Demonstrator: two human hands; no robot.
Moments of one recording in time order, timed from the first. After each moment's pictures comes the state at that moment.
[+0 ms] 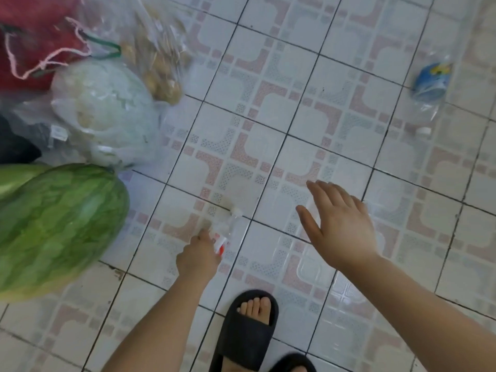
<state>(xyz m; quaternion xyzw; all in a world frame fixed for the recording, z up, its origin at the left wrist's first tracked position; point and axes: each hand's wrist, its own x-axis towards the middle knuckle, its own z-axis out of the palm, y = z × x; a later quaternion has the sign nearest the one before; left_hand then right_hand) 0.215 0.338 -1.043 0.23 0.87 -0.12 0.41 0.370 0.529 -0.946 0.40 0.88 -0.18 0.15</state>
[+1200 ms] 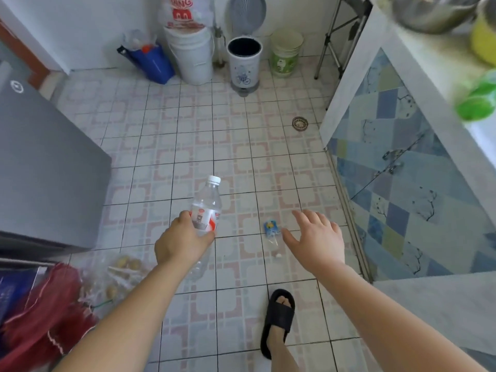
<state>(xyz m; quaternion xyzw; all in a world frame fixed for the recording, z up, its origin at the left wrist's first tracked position) 0.200 0.775 -0.445 0.45 0.87 0.05 0.21 0.449 0.817 -0.450 0.64 0.75 -0.16 0.03</state>
